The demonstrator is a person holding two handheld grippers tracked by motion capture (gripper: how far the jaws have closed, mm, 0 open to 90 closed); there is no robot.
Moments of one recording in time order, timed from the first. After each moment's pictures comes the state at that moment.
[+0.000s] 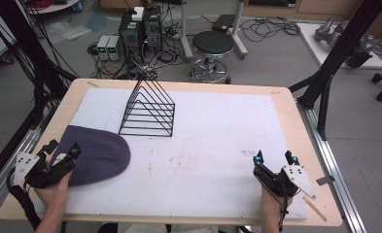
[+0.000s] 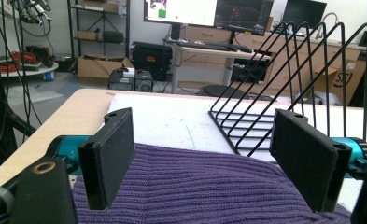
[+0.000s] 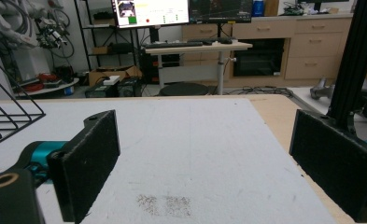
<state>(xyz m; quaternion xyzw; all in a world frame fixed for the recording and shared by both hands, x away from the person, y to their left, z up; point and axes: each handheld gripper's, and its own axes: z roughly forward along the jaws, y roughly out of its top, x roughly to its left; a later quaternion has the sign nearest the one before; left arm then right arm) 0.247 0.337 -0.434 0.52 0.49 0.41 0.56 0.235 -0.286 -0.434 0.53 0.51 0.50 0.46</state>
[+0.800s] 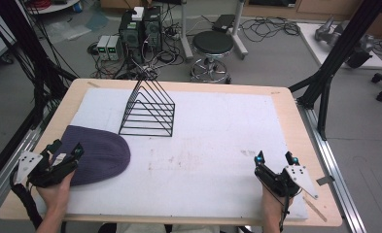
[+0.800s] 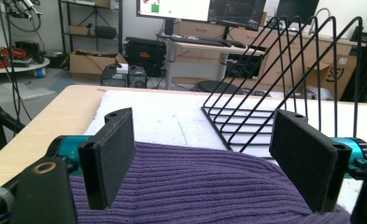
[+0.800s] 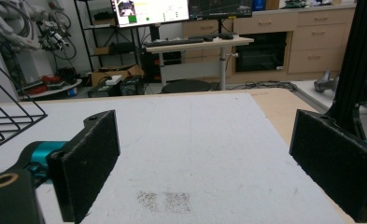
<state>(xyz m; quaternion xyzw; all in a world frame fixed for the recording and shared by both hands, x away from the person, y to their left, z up) 0.249 0.332 -0.434 0.54 0.49 0.39 0.56 0.236 -0.290 -0.437 0.54 0.50 0.51 0.45</state>
